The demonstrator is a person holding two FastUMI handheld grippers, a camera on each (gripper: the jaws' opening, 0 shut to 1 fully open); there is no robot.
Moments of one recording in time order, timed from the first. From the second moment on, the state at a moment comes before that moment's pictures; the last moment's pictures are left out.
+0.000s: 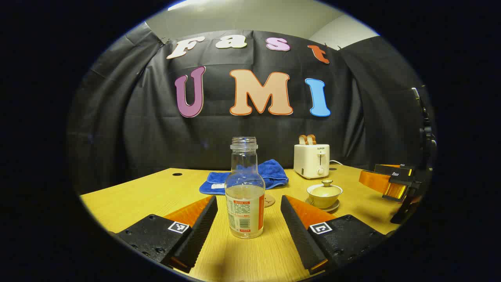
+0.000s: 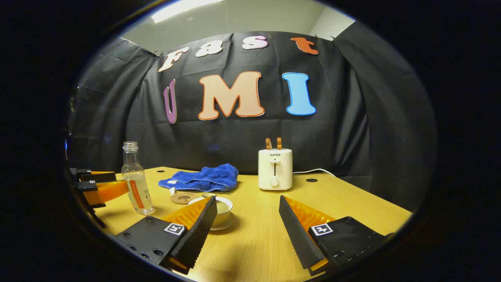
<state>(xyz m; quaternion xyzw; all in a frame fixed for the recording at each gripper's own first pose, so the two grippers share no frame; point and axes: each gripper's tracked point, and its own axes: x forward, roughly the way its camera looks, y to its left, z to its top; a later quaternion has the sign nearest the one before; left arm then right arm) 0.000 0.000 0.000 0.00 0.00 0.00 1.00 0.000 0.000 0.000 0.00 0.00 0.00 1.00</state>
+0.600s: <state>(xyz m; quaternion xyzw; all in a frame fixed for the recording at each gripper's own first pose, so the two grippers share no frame) 0.000 0.000 -0.002 0.00 0.00 0.00 1.00 0.000 0.002 0.000 0.00 0.00 0.00 1.00</state>
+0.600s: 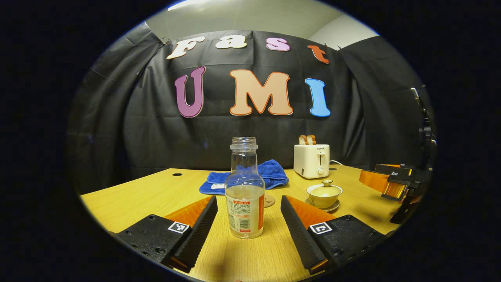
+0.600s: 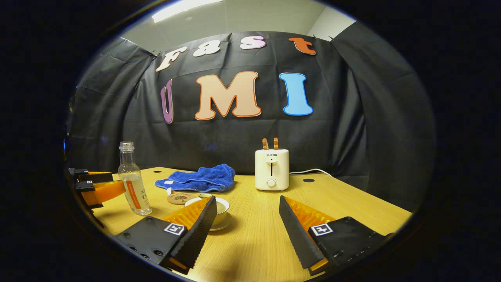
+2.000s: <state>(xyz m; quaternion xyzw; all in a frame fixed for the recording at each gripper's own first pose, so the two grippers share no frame) 0.000 -0.005 -0.002 0.00 0.00 -0.01 1.00 0.049 0.079 -0.017 0.00 0.04 0.15 0.99</state>
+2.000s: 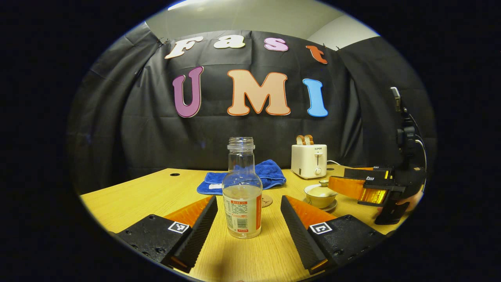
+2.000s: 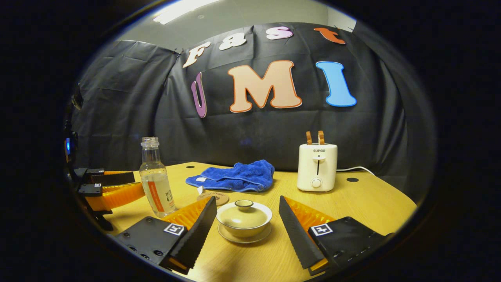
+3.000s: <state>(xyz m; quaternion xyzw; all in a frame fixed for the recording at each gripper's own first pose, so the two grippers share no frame) 0.001 -0.006 -0.003 0.00 0.00 -0.01 1.00 0.083 0.097 -0.035 -0.02 0.09 0.15 0.98</state>
